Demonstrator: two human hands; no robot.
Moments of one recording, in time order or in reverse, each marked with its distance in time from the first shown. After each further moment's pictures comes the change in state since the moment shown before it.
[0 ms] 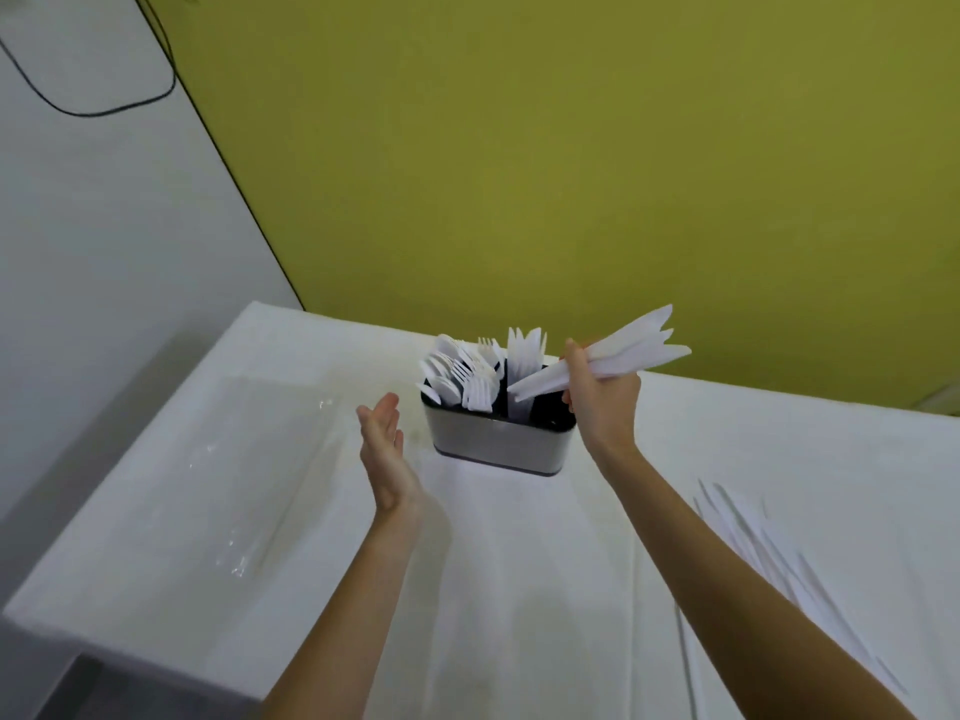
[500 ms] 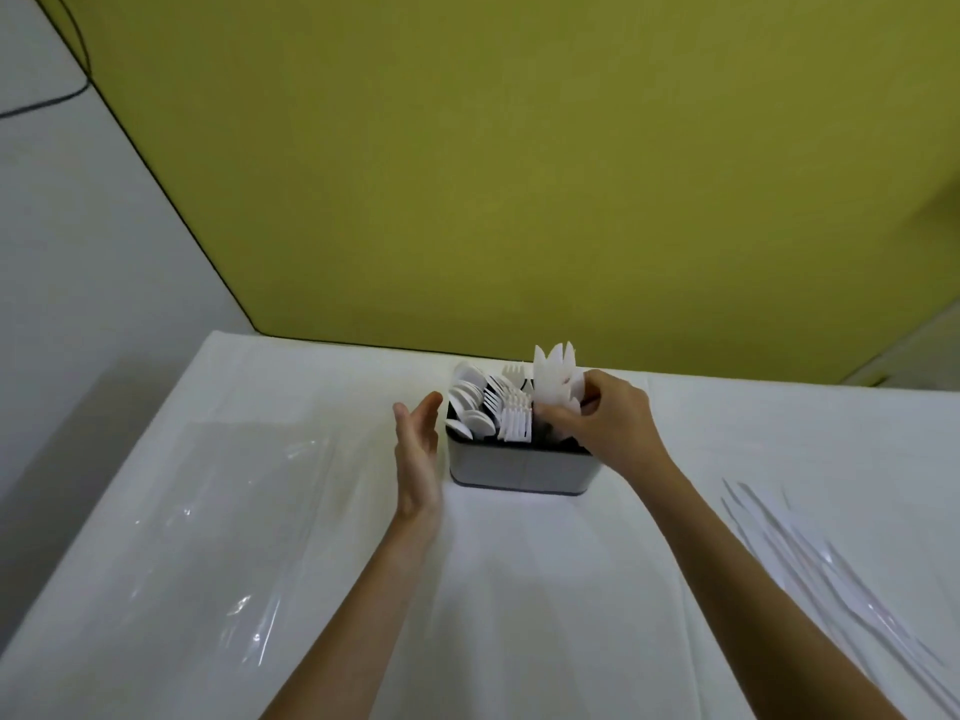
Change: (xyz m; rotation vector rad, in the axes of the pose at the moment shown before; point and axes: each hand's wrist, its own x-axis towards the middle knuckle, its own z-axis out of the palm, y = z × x) left_hand 0.065 -0.003 0.005 0.030 -0.384 -0.136; right_hand 0.008 0.007 0.029 -0.724 -0.187 -0.101
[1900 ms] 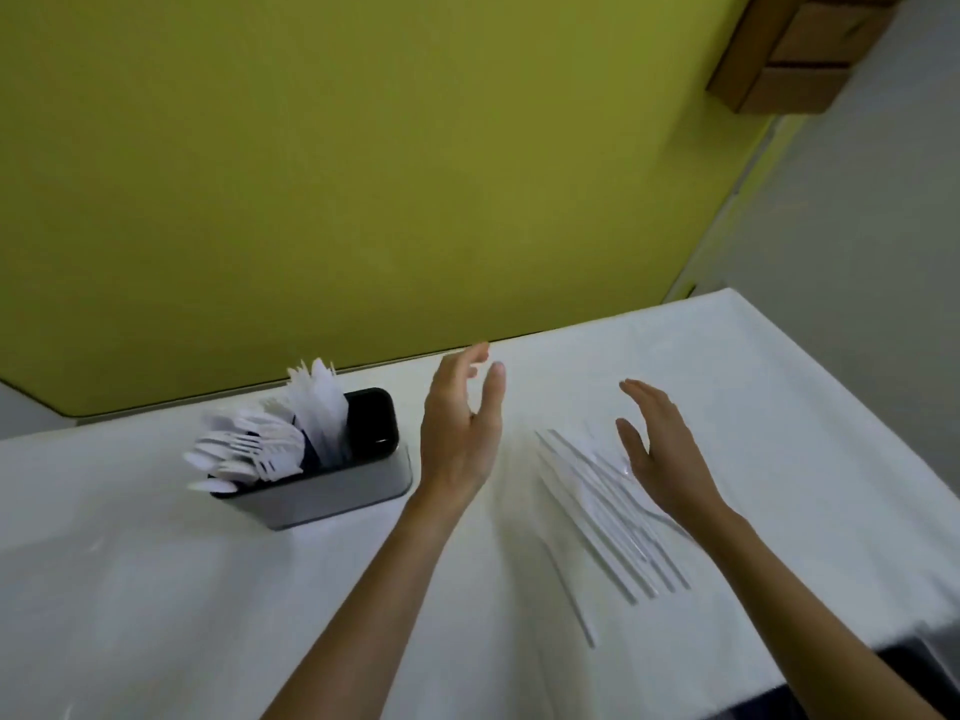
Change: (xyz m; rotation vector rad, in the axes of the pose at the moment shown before) left_hand -0.091 -0.024 0.207 0.664 -0.467 0.400; right_hand -0.093 0.214 -0.143 -0.208 0.298 0.033
